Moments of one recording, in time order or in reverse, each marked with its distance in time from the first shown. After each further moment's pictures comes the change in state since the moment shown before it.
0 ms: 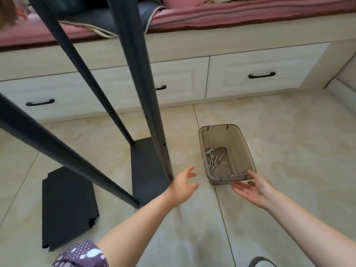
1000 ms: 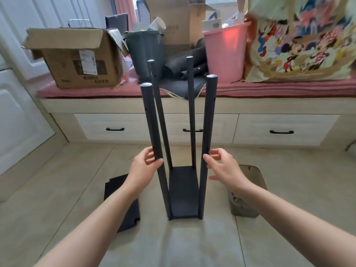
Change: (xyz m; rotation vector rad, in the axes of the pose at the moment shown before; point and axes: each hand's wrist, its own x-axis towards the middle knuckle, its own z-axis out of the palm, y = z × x) left_hand -0.220 0.035 -0.179 -0.273 0.747 0.226; right_hand -0.265 0.032 0.153 -0.985 -0.448 -1.037
